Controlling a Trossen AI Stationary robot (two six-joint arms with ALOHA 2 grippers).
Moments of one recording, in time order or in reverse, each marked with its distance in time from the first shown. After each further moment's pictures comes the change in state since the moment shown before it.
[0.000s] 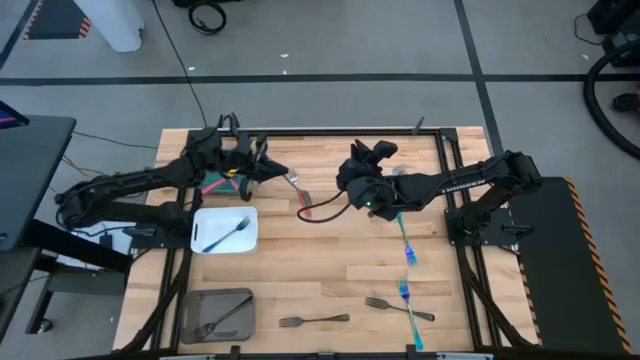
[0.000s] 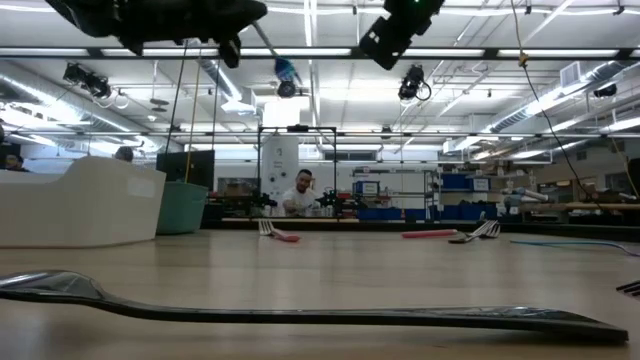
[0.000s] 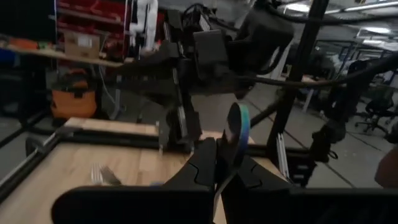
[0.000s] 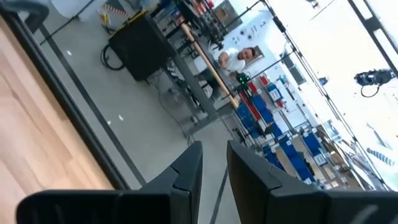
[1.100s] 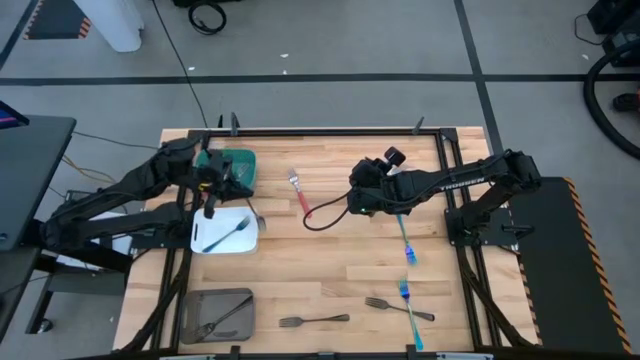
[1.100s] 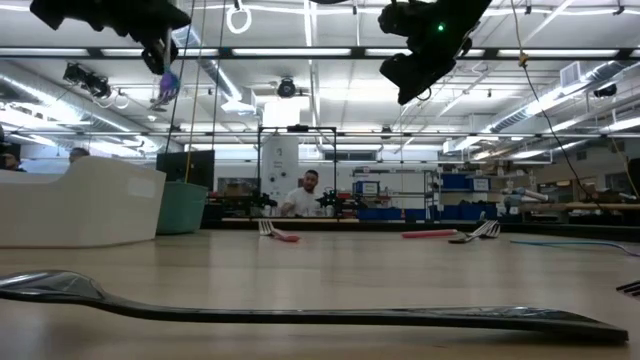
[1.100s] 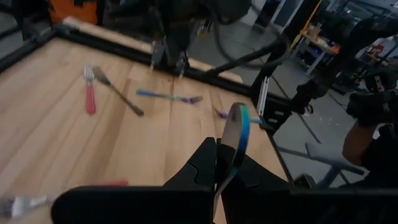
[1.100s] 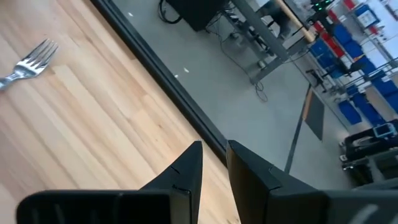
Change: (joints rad) left arm 0.001 -0.419 0.004 -0.780 -0.005 0.006; right arm -0.032 -0.001 0.000 -0.620 -0.308 0.797
